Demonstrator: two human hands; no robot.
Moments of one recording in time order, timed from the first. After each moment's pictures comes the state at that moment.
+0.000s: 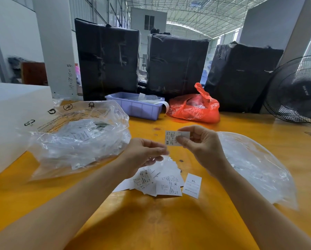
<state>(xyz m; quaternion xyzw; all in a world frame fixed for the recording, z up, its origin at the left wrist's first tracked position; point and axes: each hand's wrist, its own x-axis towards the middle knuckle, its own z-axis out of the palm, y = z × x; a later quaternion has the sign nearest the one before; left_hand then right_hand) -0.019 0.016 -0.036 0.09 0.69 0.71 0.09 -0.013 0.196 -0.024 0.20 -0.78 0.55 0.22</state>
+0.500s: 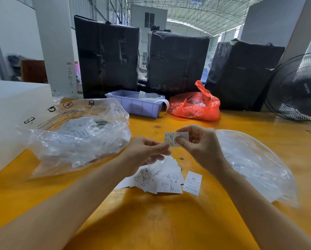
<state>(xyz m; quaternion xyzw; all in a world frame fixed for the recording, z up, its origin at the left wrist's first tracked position) -0.018 0.017 -0.037 0.10 0.70 0.70 0.10 -0.011 0.193 -0.027 0.21 -0.80 0.49 0.25</state>
